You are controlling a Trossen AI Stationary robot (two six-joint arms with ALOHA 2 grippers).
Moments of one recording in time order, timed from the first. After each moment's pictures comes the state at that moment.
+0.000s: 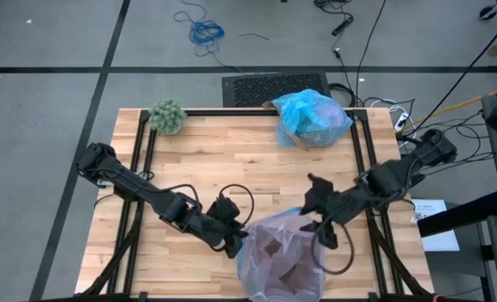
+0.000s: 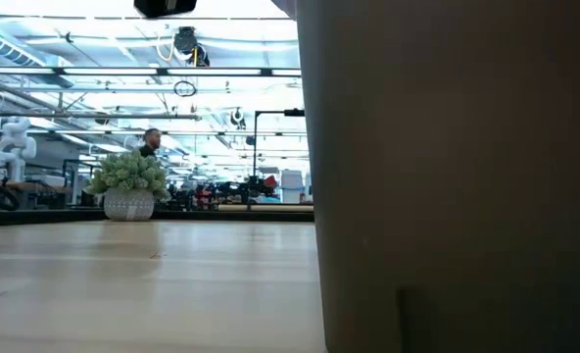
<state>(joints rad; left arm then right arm) -0.50 1.59 1.31 -0.44 -0.34 -1.01 0.54 1.34 1.47 -0.94 0.18 0.67</state>
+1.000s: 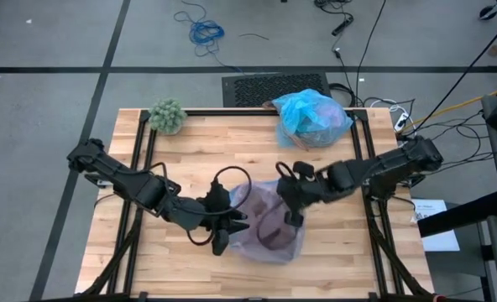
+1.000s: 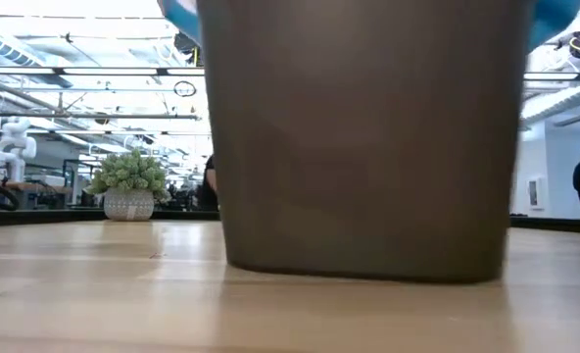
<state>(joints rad) -0.51 1.49 1.54 -0.51 -0.38 -0.72 0.31 1.53 1.47 -0.99 0.28 0.50</state>
